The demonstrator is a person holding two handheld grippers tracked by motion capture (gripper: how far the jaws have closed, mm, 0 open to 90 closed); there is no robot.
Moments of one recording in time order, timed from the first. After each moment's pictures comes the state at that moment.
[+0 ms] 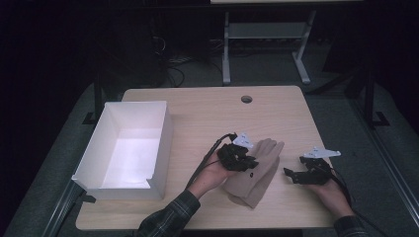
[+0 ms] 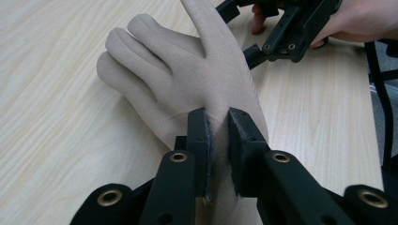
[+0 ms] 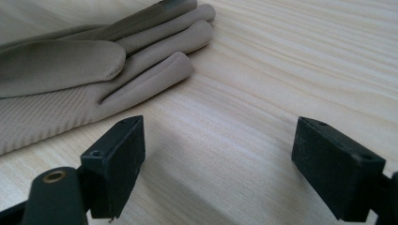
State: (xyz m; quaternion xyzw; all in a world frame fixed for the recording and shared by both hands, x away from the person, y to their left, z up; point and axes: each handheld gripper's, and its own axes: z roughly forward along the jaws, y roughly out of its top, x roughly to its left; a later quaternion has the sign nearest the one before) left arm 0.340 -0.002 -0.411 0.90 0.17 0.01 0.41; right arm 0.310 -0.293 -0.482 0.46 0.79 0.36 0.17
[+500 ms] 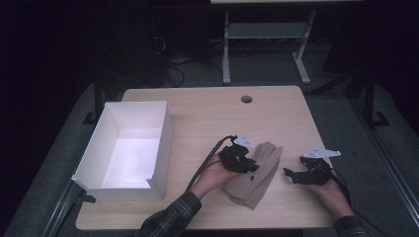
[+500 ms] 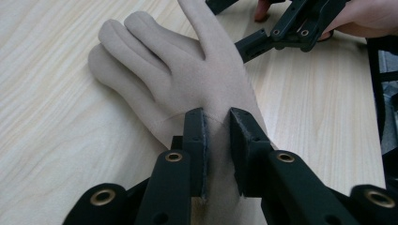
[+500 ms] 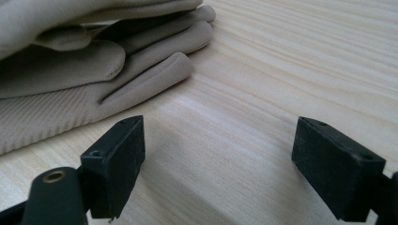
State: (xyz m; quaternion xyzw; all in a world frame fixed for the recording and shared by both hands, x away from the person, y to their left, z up) left arm 0.347 -0.005 -0.427 0.89 0.19 -0.03 0.40; right arm 0.310 -0.293 -0.482 0.46 0.79 0.36 0.17
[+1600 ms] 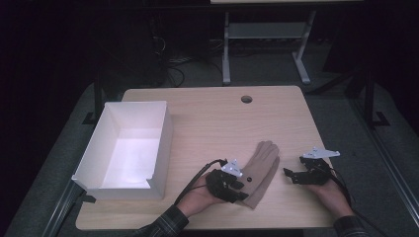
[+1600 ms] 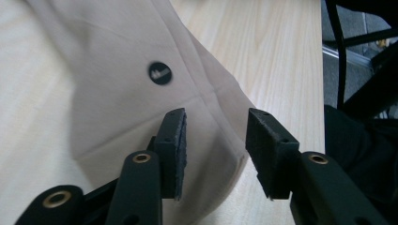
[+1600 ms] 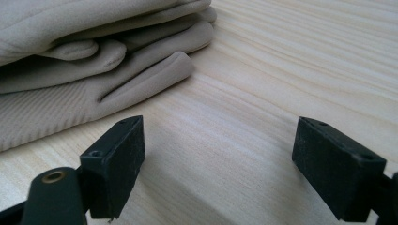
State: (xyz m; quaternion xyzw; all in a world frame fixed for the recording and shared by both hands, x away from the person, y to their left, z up) left arm 0.285 0.031 -0.446 0.92 0.15 -0.05 0.37; right arm 0.310 -0.292 -0.482 0.45 0.80 0.36 0.18
